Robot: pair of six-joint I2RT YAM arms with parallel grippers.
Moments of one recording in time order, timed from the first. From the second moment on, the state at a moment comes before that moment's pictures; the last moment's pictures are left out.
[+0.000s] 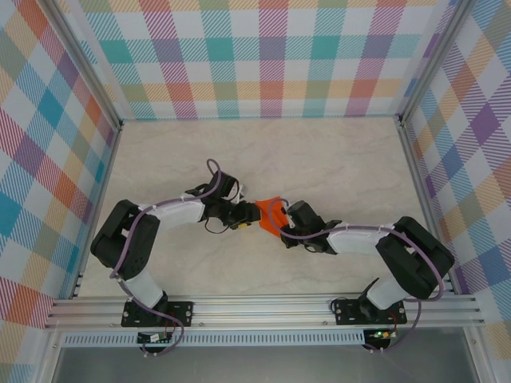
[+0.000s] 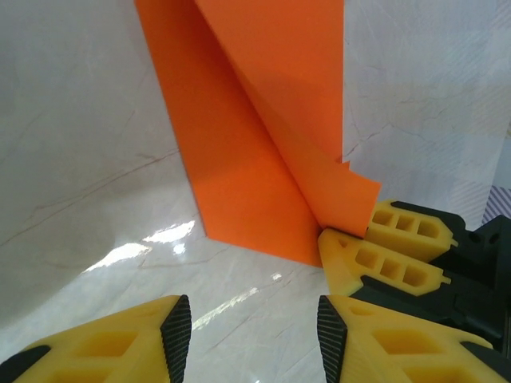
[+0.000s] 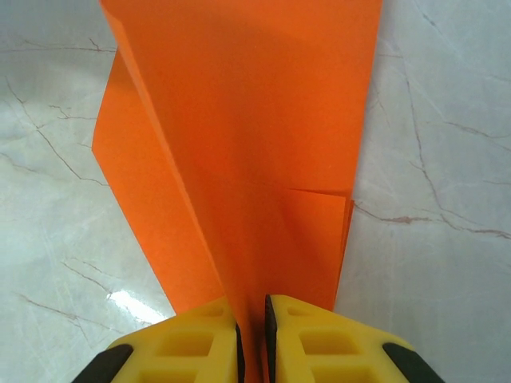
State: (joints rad) left arm -0.56 1.70 0.93 -0.24 0.54 -0.74; right arm 0.76 1.51 0.57 0.00 -0.01 0.40
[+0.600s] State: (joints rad) left arm -0.60 1.86 1.07 -0.20 0.56 -0.75; right arm 0.69 1.56 0.61 0.00 -0.18 0.43
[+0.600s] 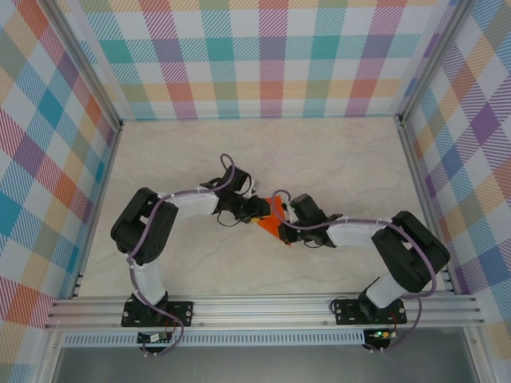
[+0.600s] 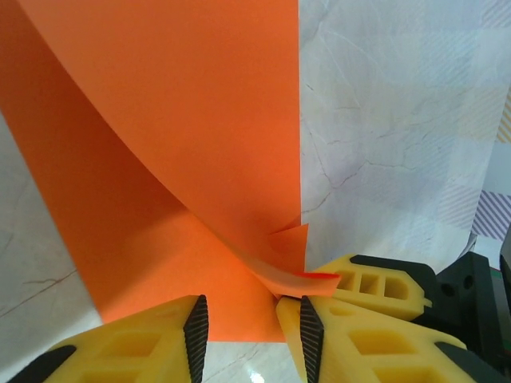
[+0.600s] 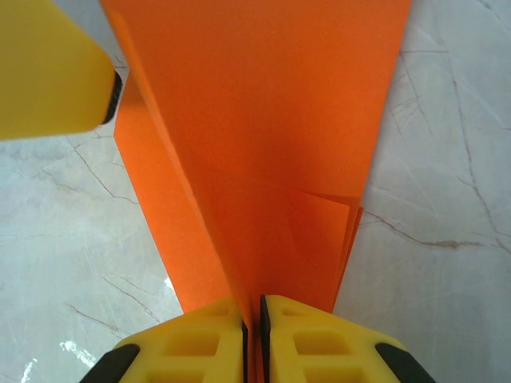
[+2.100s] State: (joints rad) left arm -0.61 1.96 1.13 -0.19 0.57 -0.76; right arm 0.59 1.60 0.63 0.02 -0.40 0.50
